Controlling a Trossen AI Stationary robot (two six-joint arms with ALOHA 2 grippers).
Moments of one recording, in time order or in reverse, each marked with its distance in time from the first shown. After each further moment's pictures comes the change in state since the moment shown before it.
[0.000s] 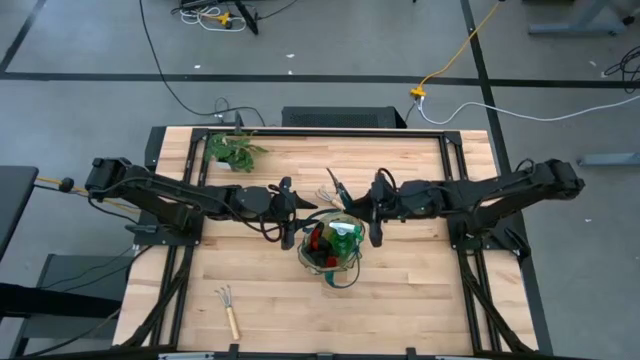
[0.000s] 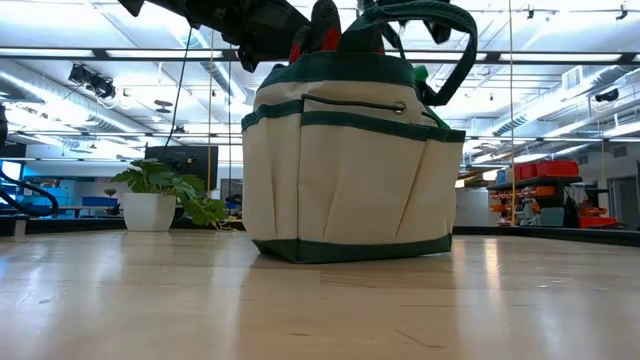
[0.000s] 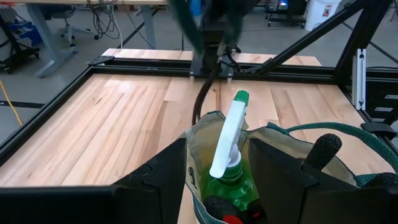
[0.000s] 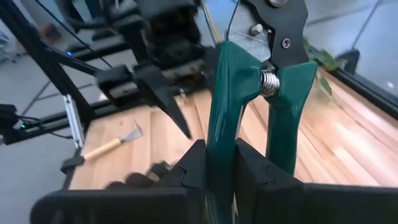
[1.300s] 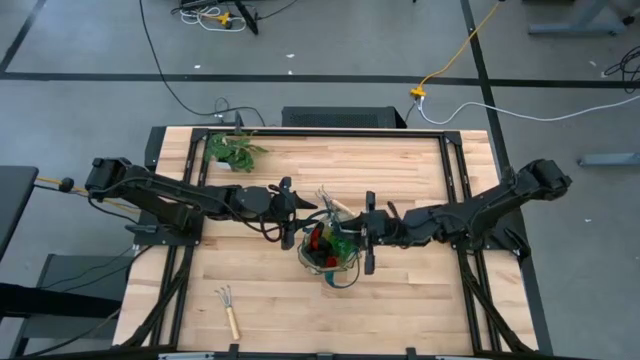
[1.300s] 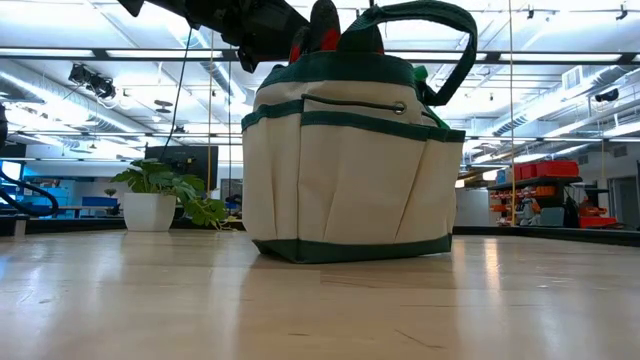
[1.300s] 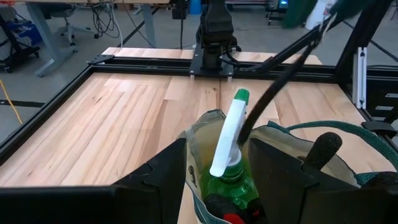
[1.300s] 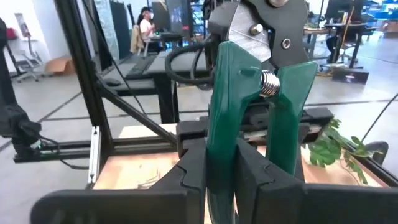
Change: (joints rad) left arm 0.000 0.000 0.000 -0.006 0.000 0.000; right arm 0.197 0.138 0.000 0.396 0.174 -0.239
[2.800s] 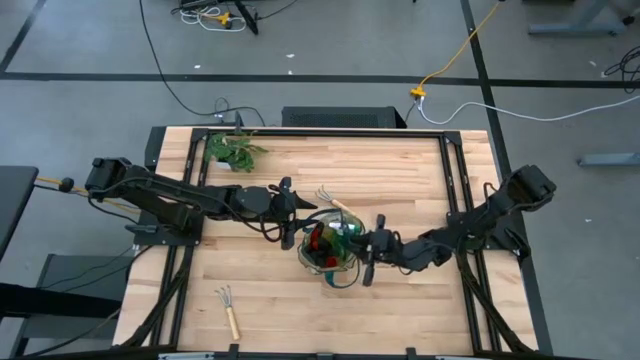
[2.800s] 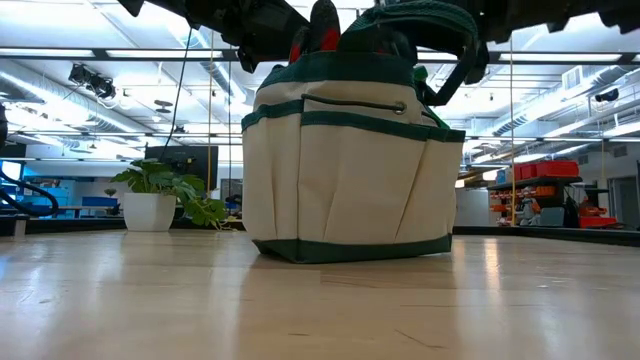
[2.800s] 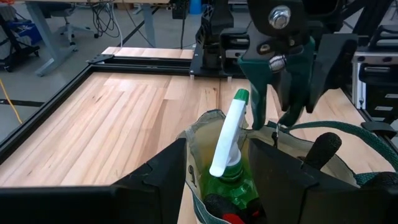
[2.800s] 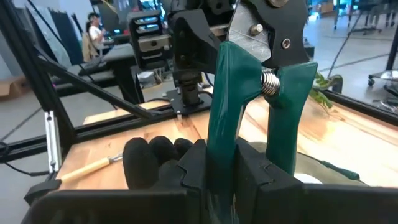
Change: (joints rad) left arm 0.000 0.000 0.000 0.000 0.000 -0.003; right arm 0.129 0.165 -0.323 0.458 0.334 0.158
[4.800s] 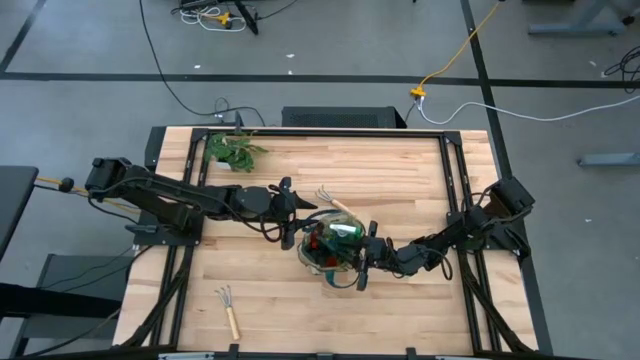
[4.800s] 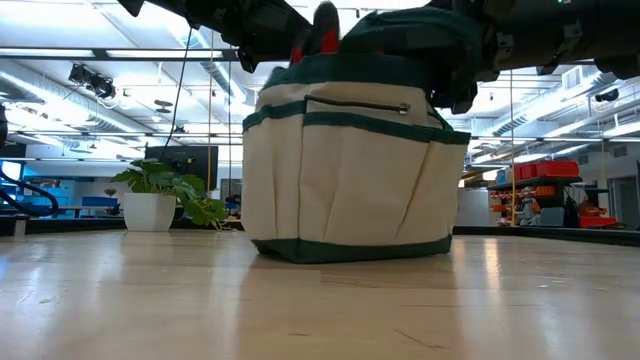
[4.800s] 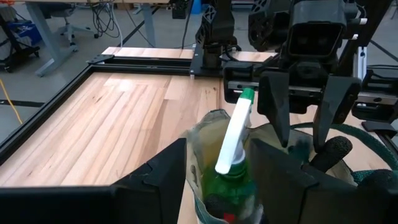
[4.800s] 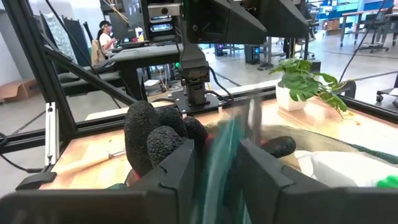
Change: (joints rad) left arm 0.000 0.000 0.000 -0.001 0.000 0.003; right arm 0.000 0.213 -0.036 0.328 -0.027 -0.089
